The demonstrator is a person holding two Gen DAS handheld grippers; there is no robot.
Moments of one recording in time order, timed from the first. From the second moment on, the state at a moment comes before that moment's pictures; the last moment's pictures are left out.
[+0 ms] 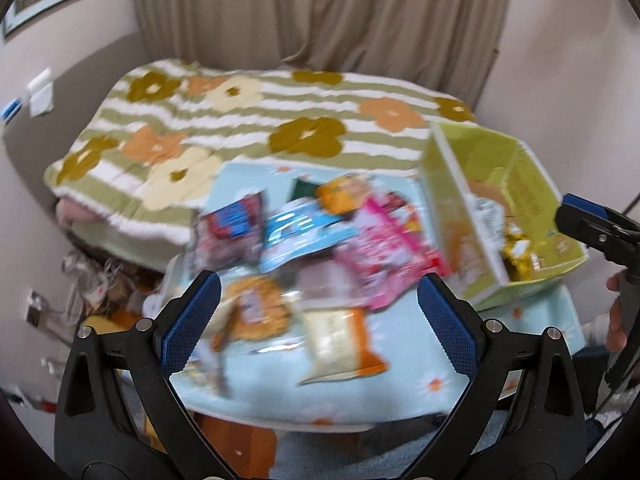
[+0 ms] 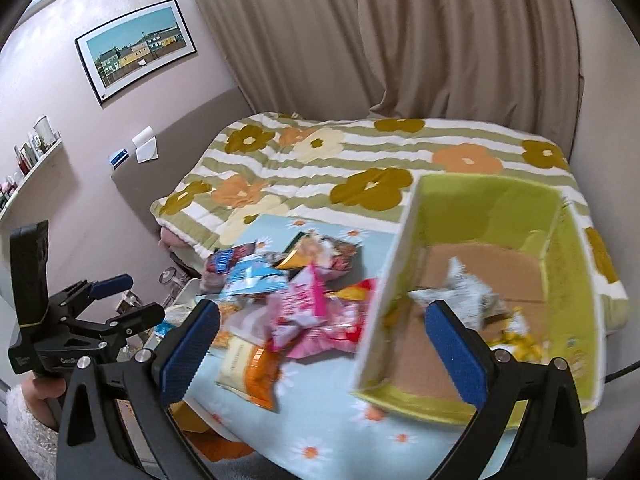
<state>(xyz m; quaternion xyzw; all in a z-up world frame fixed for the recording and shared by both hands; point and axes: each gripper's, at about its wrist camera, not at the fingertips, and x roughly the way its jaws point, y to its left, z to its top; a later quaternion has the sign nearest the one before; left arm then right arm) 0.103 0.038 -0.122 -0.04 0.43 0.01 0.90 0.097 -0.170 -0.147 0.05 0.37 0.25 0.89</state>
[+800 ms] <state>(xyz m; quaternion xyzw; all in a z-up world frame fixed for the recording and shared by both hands) 0.109 0.166 -0.269 -0.02 0.53 -0.08 0.84 0.085 -0.033 -0.283 0.09 0.49 0.14 0.86</state>
